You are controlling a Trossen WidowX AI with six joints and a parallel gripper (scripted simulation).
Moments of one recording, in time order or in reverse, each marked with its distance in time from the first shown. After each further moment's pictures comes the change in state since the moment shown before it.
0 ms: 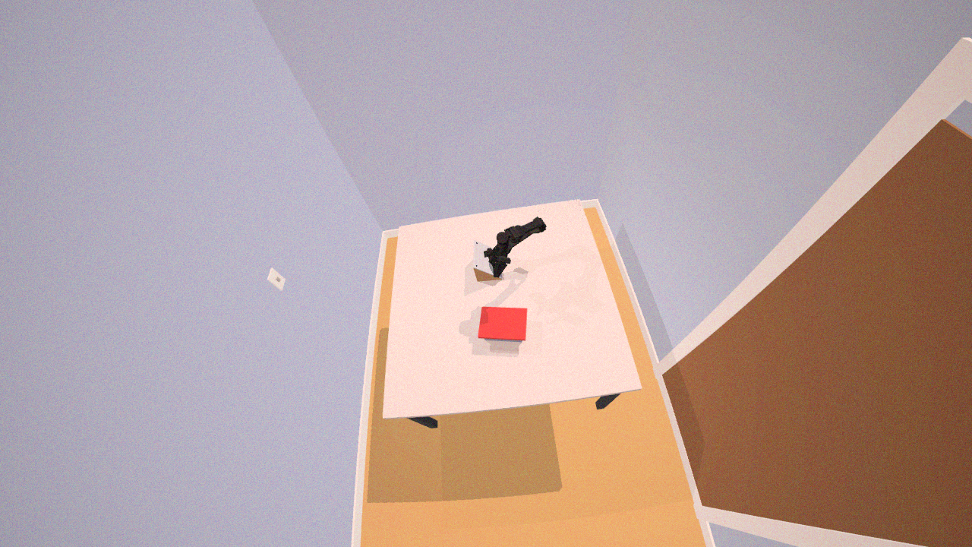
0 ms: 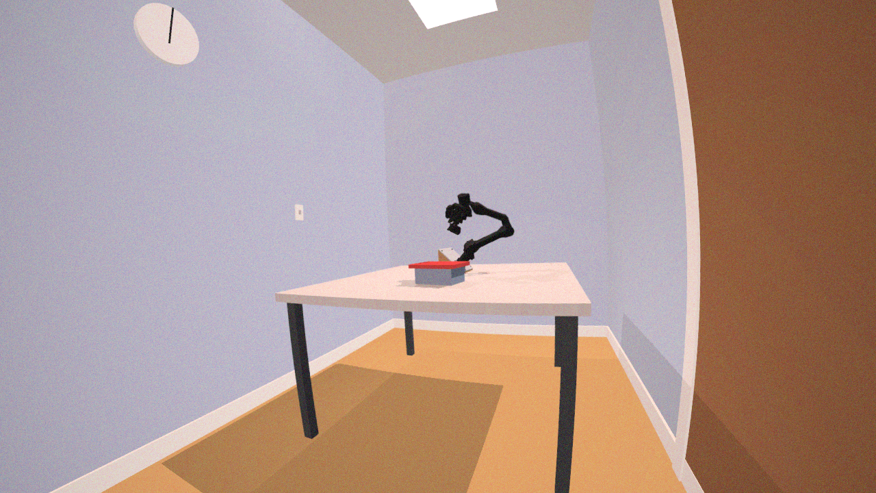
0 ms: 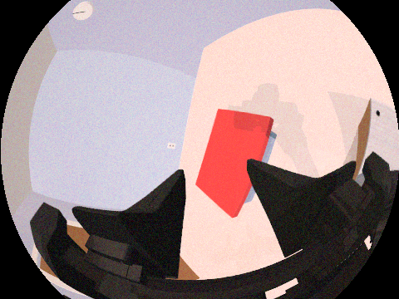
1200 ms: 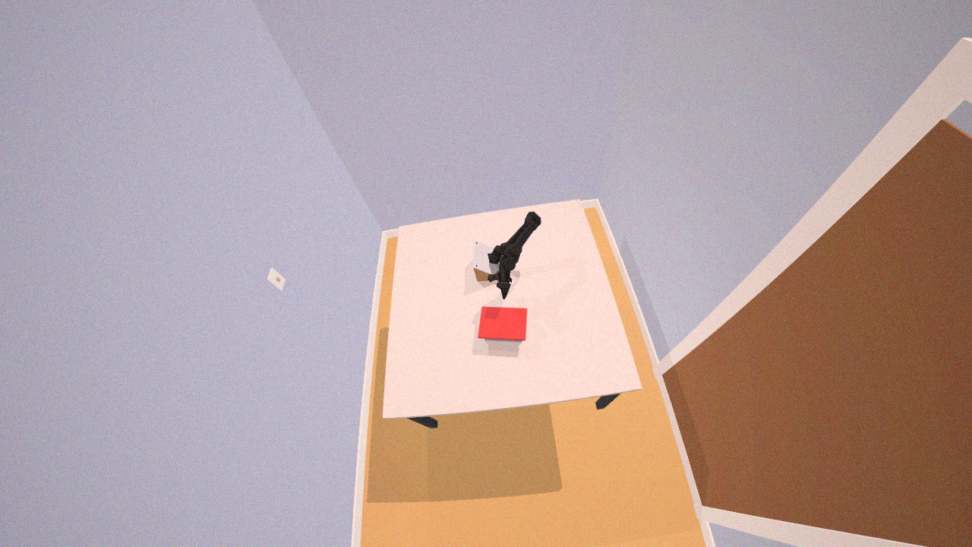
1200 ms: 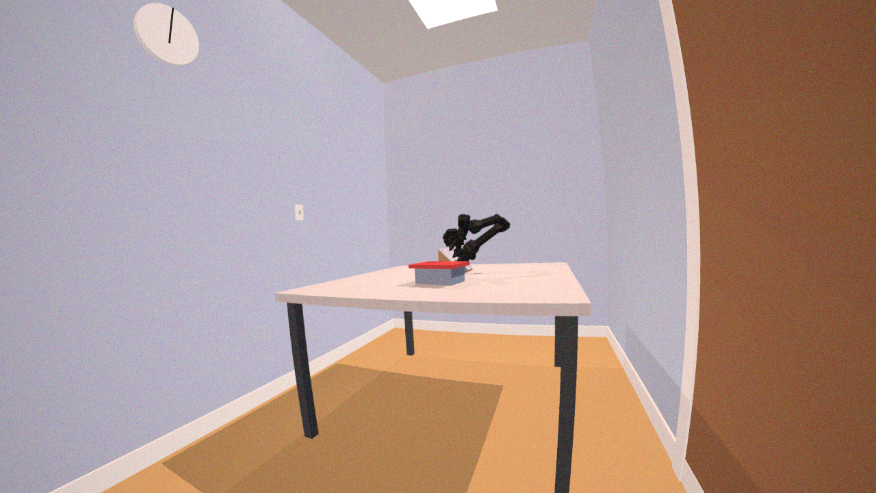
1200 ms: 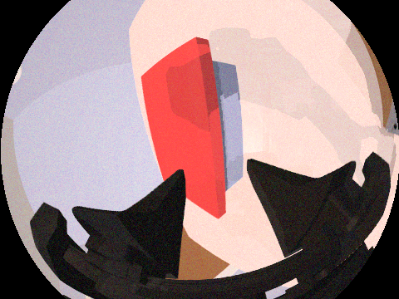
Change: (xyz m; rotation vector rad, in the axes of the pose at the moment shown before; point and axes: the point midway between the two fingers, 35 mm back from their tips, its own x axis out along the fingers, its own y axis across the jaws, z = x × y) arm 0.095 -0.075 -0.086 0.404 0.219 -0.156
